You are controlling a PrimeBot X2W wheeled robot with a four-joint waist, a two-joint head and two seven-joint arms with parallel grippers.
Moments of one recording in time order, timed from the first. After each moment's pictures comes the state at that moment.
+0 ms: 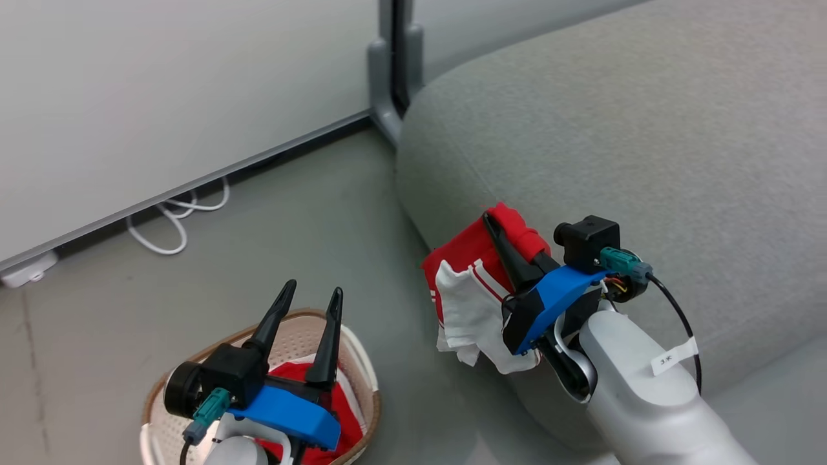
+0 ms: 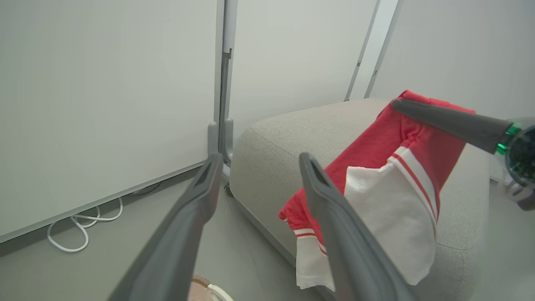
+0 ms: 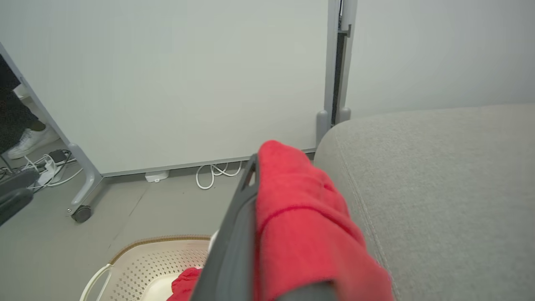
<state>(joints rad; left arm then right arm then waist) -0.16 0.11 -0.31 0.30 -0.29 -0.12 -0.26 -0.66 -0.05 0.50 0.79 0.43 0.13 -0.26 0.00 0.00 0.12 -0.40</state>
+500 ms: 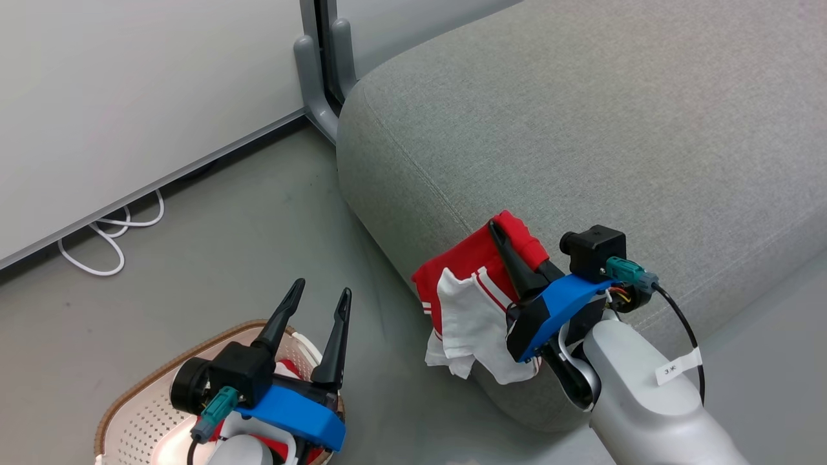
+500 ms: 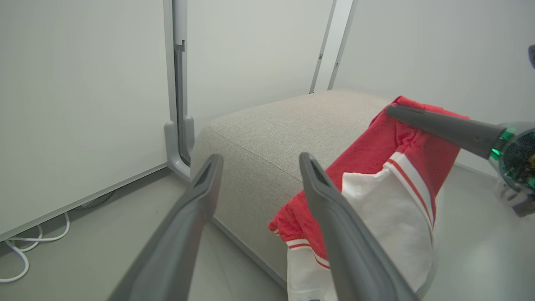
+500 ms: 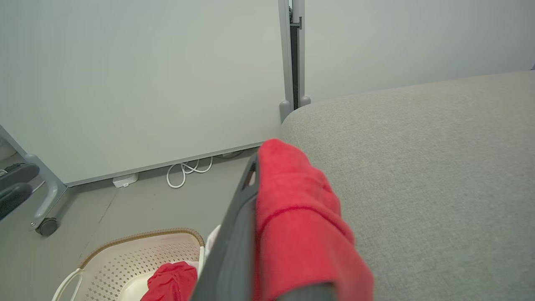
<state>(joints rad) -0.17 0.12 -0.33 0.31 -0.28 -0.13 -0.26 -0.63 -0.05 0.47 0.77 0.43 0.13 -0.26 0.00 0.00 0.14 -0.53</state>
